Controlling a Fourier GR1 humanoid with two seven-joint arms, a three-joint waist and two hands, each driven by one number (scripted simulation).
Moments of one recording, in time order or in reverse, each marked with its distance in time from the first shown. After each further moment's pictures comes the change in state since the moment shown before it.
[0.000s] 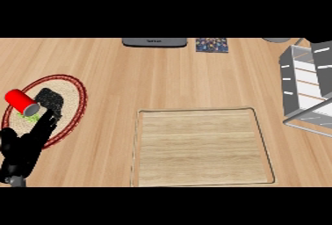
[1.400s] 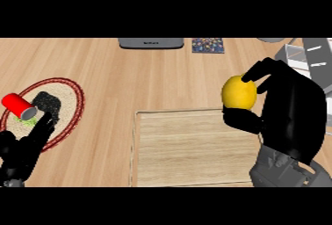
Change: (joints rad) left arm 0.024 0.011 -0.015 -0.005 0.019 0.026 -0.003; right arm 0.405 0.446 0.563 -1.006 0.364 0.377 0.736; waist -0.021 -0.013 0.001
